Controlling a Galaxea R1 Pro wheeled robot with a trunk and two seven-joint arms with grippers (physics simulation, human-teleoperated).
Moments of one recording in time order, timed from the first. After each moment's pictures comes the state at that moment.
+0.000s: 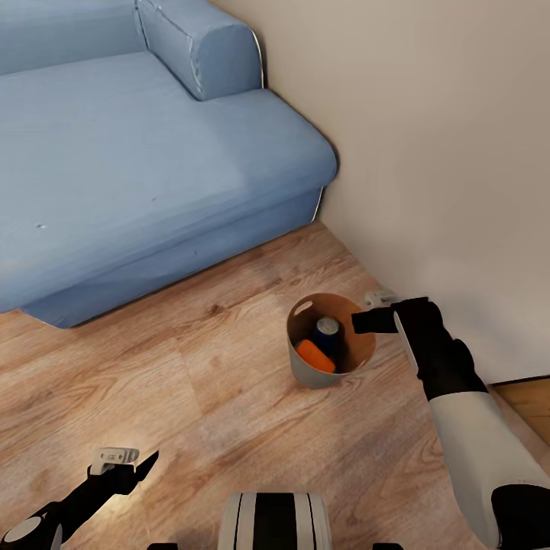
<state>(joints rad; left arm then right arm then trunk) -0.16 0.06 0.52 -1.17 -0.16 0.17 -0.70 -0.92 -0.09 0.03 -1.13 0.19 1.01 0.45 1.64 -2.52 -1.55</state>
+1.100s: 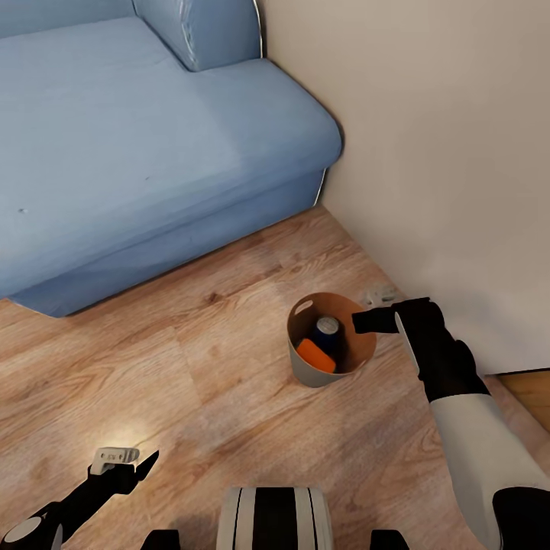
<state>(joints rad) -0.16 0.05 0.52 -1.17 -0.16 0.16 -0.70 -0.91 -0.09 0.03 -1.16 0.19 1.00 0.45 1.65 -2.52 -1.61</state>
